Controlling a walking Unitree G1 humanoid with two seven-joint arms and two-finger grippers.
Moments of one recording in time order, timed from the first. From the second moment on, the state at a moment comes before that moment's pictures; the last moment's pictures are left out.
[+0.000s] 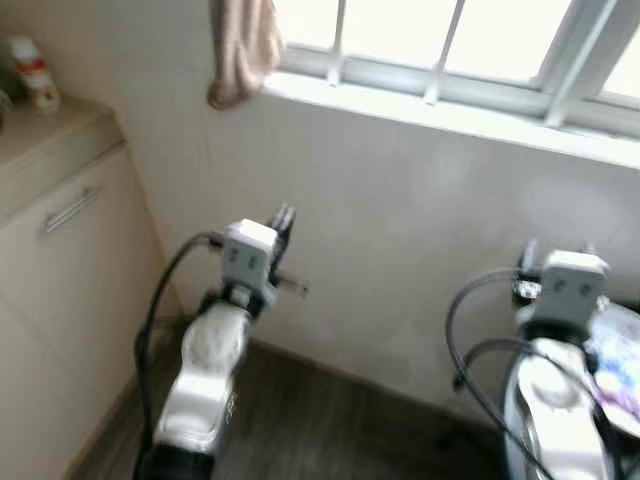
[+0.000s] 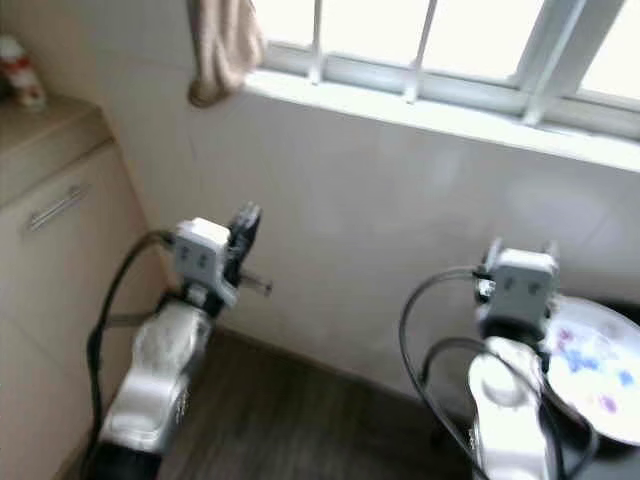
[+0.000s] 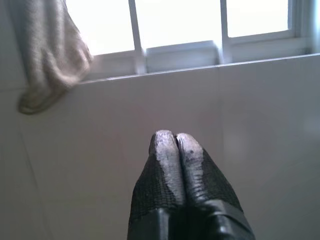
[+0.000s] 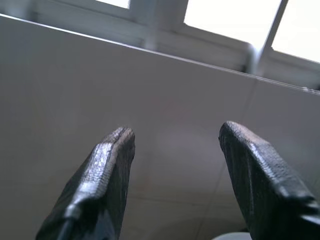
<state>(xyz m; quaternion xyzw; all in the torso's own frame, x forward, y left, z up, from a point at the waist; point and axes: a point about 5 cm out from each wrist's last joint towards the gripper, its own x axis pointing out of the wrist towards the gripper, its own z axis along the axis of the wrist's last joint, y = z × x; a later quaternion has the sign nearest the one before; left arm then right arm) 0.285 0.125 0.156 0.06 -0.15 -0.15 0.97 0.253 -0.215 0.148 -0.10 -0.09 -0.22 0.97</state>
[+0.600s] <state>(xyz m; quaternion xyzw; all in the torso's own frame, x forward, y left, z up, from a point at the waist) 0.285 0.122 0.156 0.06 -0.15 -0.16 0.97 0.237 -0.294 0.110 0.11 0.04 -0.44 0.89</state>
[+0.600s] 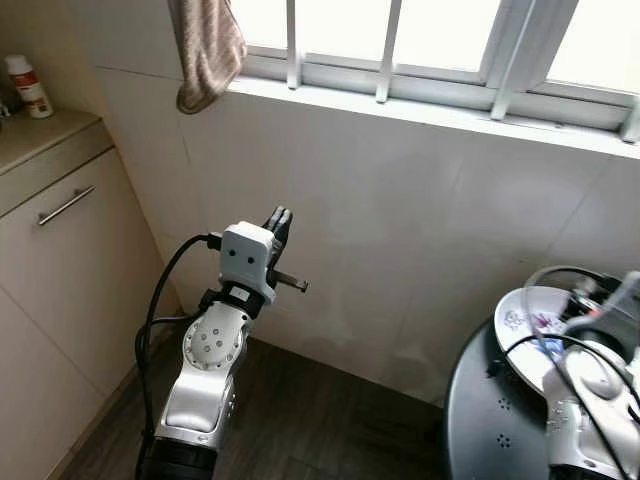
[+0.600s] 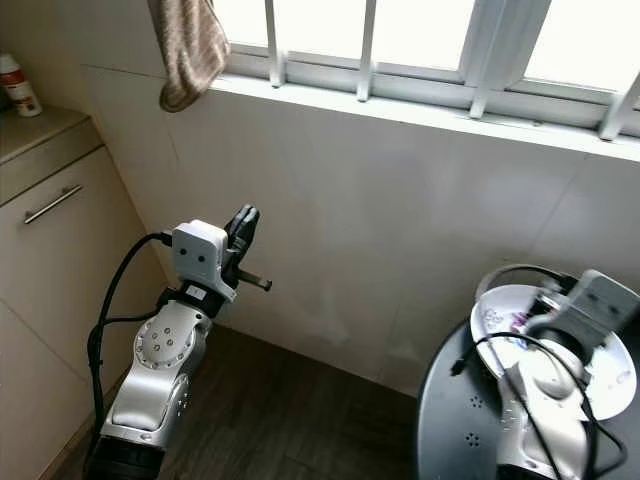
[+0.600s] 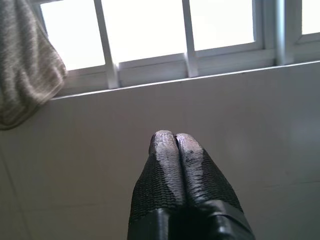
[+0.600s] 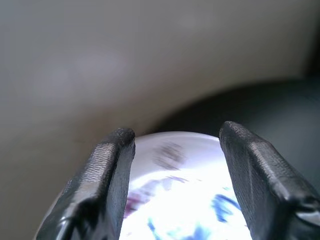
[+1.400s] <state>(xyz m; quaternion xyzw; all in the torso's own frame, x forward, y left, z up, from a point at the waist) 0.287 0.119 0.153 0.05 -0.13 -0.16 0.98 0.241 -0.292 0.116 0.07 0.04 -0.42 0.90</state>
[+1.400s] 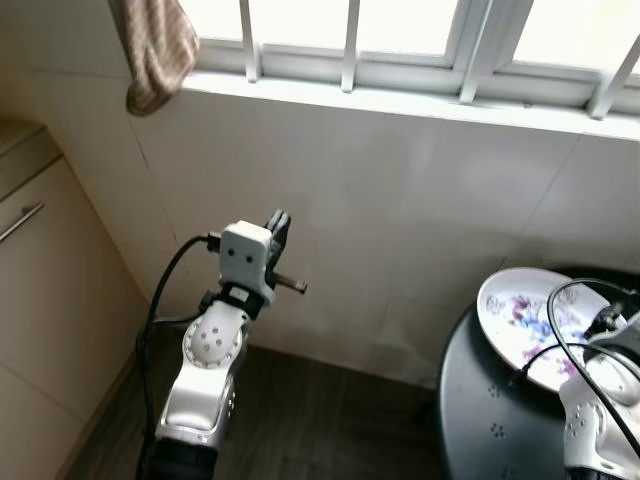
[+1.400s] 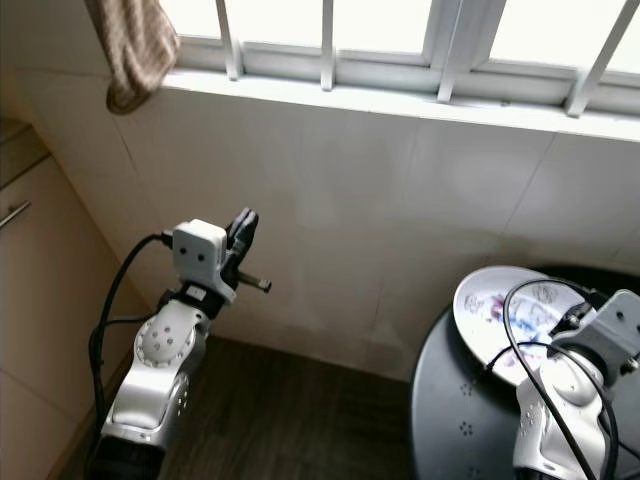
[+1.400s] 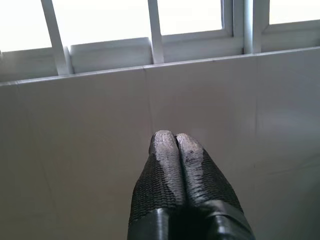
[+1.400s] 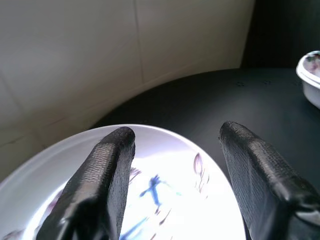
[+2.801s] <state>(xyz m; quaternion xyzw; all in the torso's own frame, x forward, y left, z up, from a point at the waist) 0.285 0.122 0.153 0.06 -0.14 -0.16 0.98 0.275 -0.252 0.126 0.03 0.03 -0.24 0.97</state>
